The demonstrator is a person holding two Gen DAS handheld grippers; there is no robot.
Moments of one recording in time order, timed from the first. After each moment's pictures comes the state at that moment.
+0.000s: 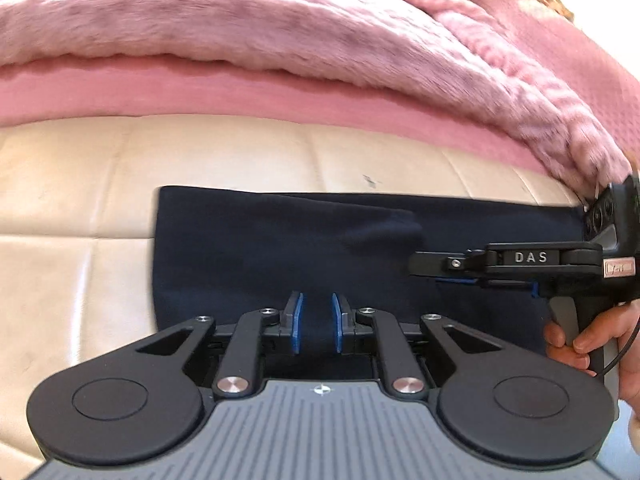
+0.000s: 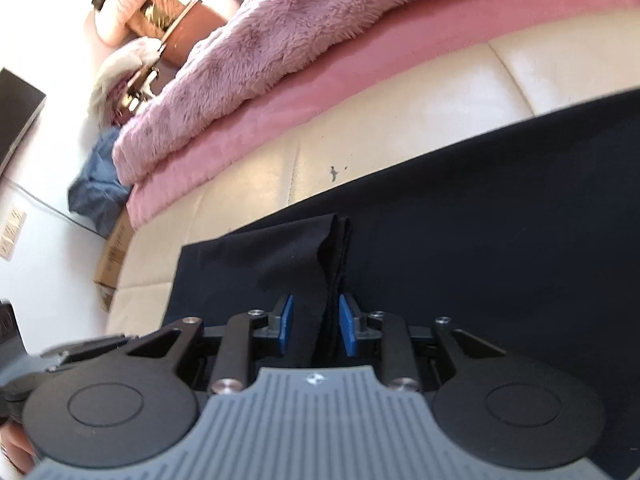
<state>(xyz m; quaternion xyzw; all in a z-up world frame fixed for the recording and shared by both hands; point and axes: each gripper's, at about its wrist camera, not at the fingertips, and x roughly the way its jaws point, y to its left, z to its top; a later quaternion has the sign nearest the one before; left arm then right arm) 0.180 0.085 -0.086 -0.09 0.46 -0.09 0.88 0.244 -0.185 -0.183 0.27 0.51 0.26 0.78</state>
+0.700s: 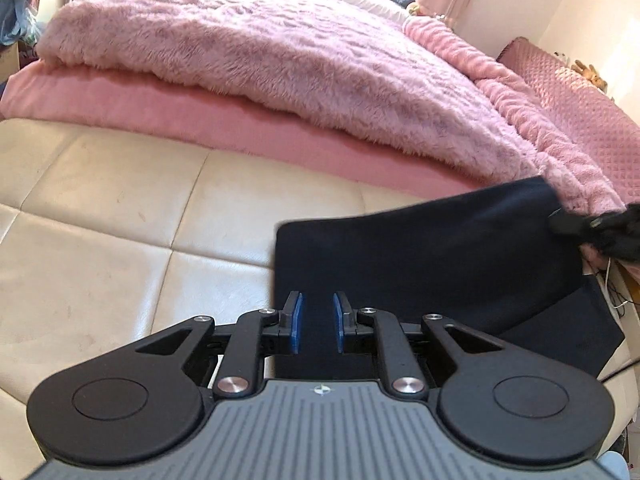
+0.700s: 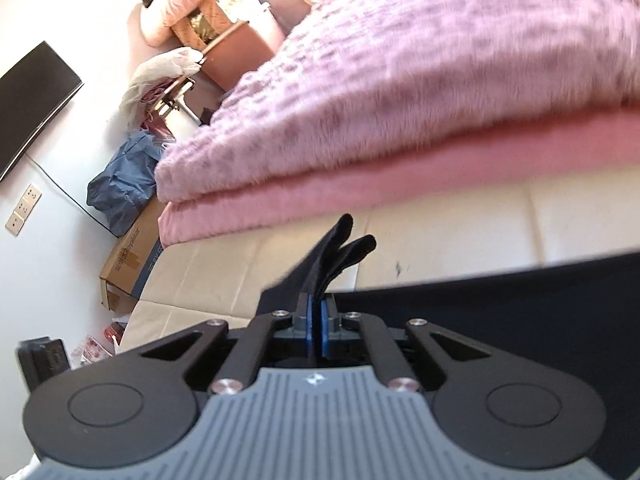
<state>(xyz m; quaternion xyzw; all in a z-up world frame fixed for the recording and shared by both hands) 0.156 0.114 -0.058 -0.14 0.40 -0.03 0.91 0.235 -0.196 -0.038 0.19 0.45 0.28 0.83</state>
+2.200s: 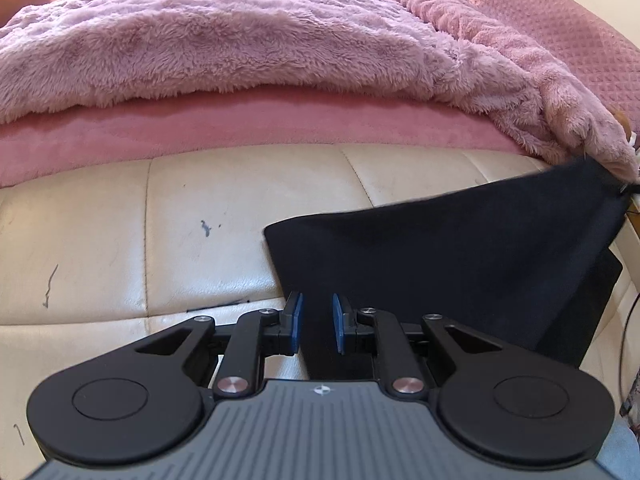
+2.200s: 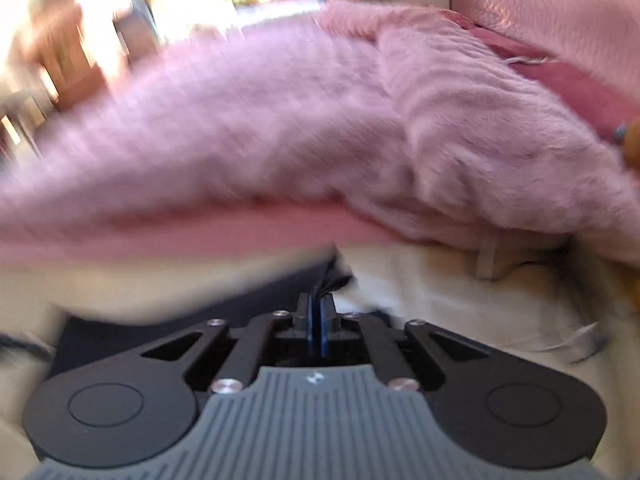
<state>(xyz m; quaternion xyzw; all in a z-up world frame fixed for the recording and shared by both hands) 0.250 -0.073 -0.094 -0.03 0.47 -0.12 0.87 0.268 -0.560 -0.061 0.00 0.43 0.02 0.90</state>
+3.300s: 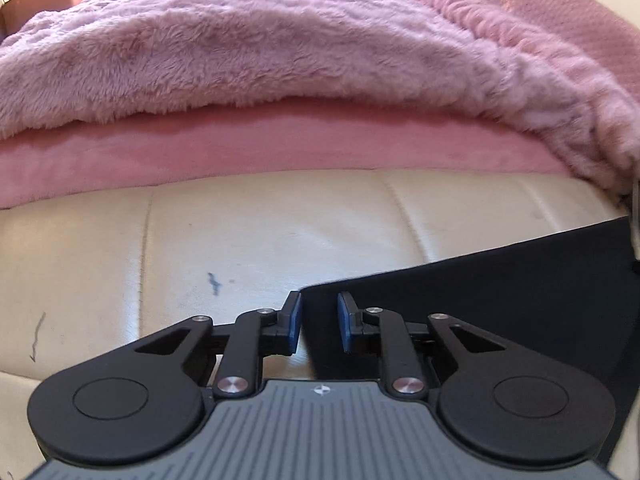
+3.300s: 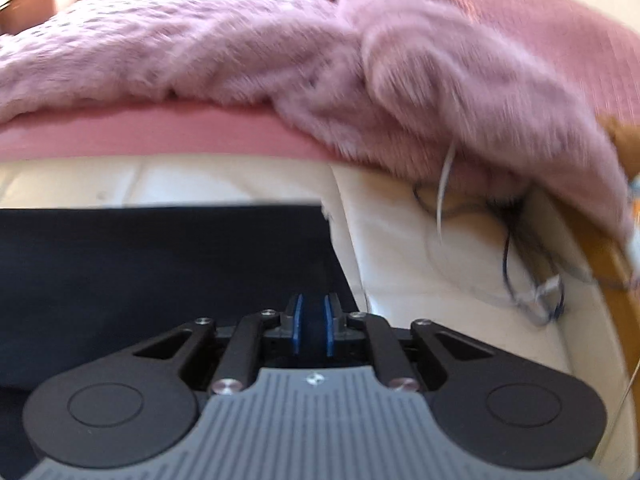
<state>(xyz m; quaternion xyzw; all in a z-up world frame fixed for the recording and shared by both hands) 0.306 -0.072 -0.123 -0.01 0.46 -0.07 0.89 0.257 -0.554 -0.136 -0.06 0.45 -0.05 0.89</state>
